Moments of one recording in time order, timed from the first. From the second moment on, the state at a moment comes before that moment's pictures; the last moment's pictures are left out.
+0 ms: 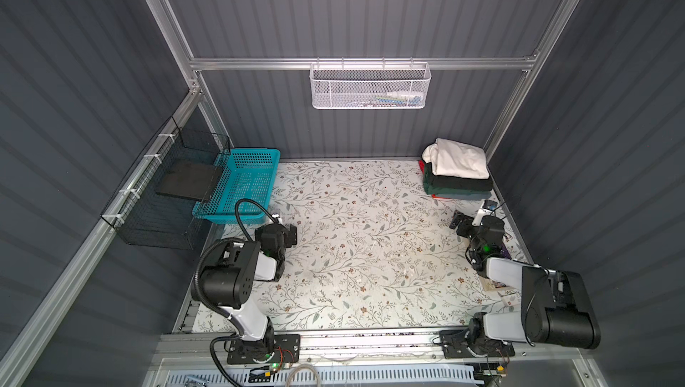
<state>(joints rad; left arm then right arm) -0.11 1.70 0.39 0.84 -0.25 0.05 -0.11 1.39 0.38 0.67 0.04 0.17</state>
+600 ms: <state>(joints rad) -0.06 1.71 0.47 0.81 -0.12 0.03 -0.05 1.46 0.30 0.91 0.13 0.10</state>
